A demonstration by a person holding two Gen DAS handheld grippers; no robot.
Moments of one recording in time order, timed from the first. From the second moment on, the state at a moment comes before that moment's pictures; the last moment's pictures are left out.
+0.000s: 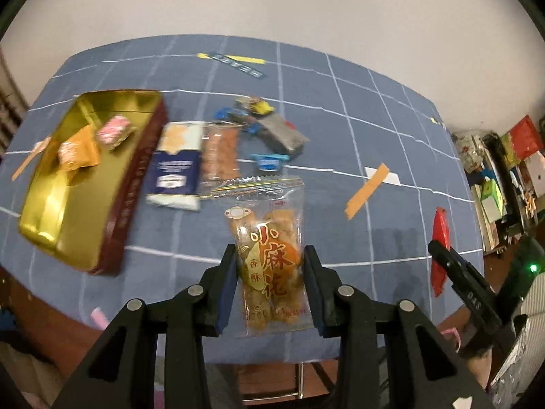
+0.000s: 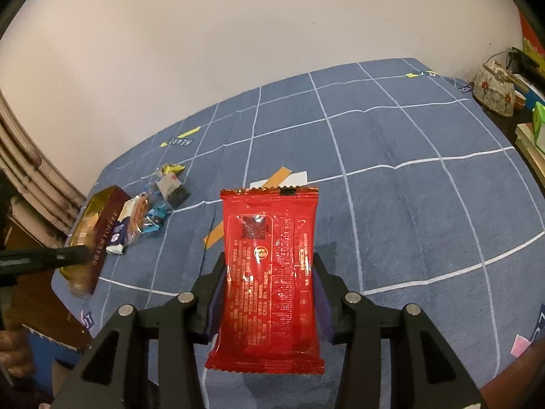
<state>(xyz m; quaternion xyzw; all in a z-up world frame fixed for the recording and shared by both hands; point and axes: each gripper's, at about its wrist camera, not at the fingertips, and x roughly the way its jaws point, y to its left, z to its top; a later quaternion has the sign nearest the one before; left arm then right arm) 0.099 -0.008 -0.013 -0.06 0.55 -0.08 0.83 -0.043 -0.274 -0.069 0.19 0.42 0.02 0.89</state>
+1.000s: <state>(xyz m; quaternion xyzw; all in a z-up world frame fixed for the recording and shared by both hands) 0.081 0.135 0.012 -0.12 0.51 0.00 0.85 -0.062 -0.191 -0.061 0.16 0.42 0.08 0.89</state>
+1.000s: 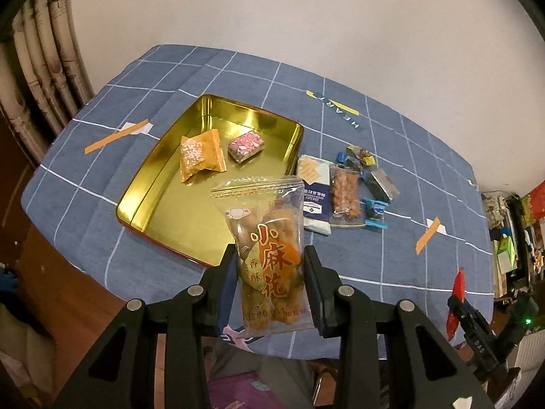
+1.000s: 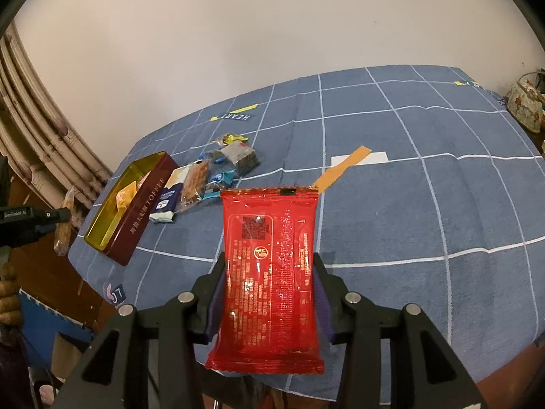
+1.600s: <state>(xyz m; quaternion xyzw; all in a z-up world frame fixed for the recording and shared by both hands) 0.104 0.144 0.006 -0.06 0.50 0.04 0.86 -0.063 -0.188 -0.064 0.16 0.42 0.08 0.89</state>
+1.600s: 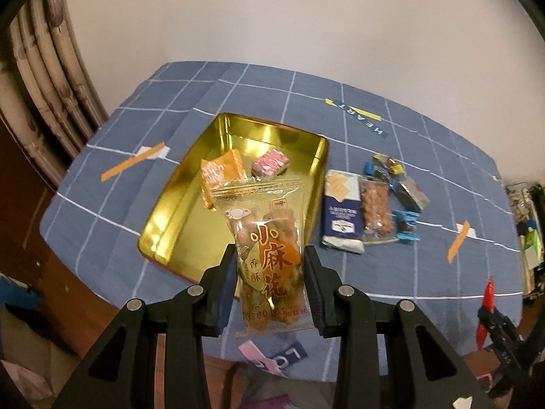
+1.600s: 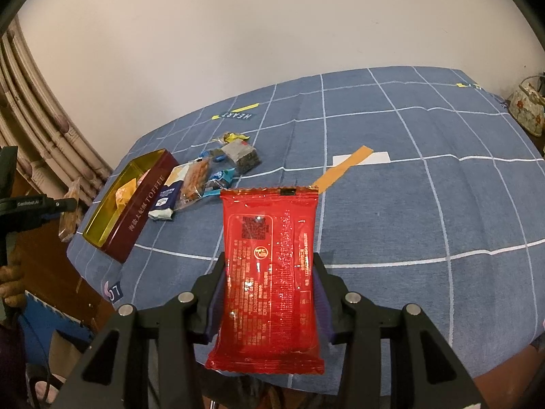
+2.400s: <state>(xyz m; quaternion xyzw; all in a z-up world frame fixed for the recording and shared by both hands) 0.152 0.169 -0.042 -0.02 0.53 0.07 0.84 -0.057 -0.189 -0.084 0.16 0.44 0.08 0.88</state>
